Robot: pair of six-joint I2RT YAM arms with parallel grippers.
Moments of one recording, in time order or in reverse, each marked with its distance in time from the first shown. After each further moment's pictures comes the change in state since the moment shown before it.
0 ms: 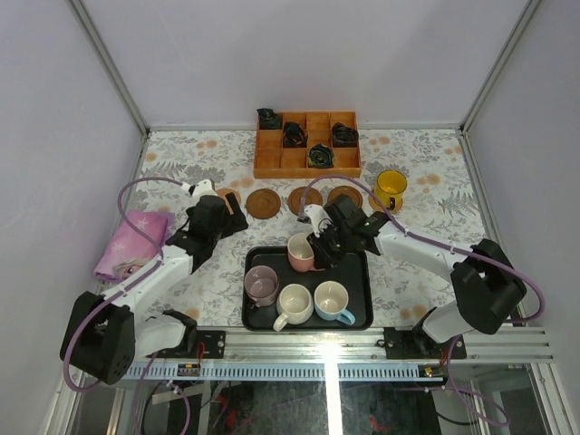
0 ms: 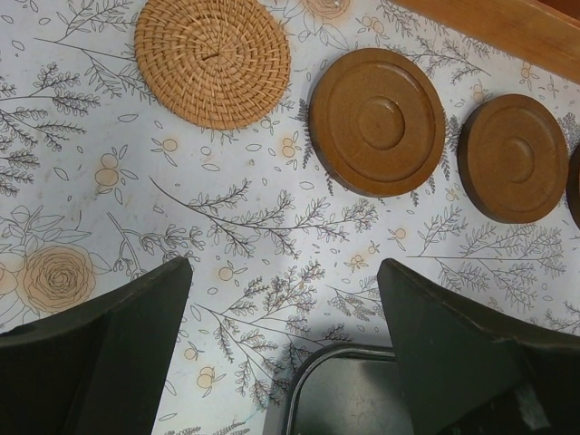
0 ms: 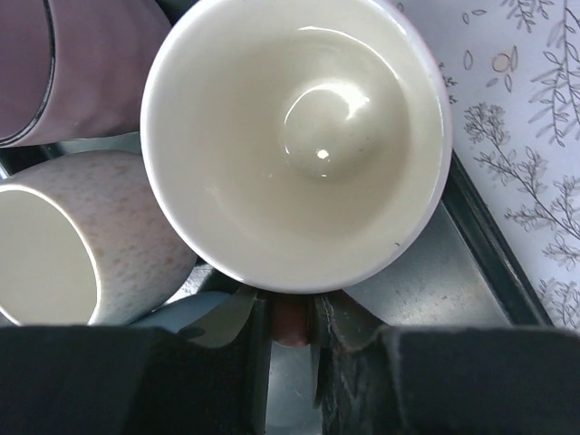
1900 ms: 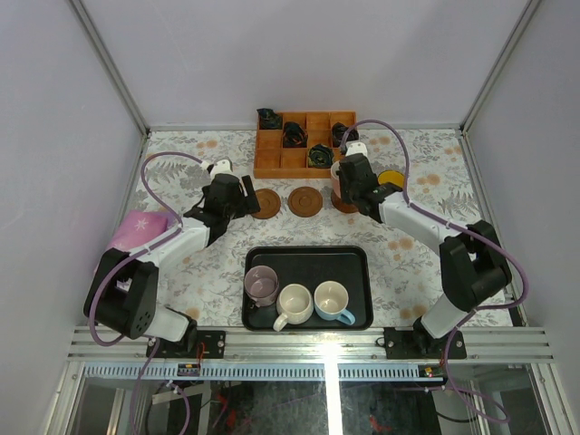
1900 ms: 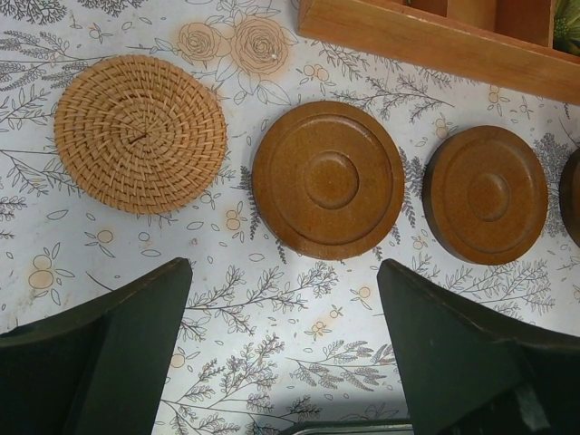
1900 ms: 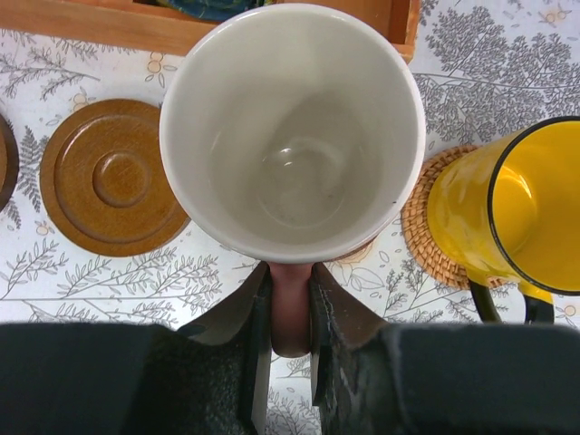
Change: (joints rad) left arm 0.005 0.280 0.201 0.081 0.047 0.093; right arm -0.215 0.135 0.209 0.214 0.723 0.276
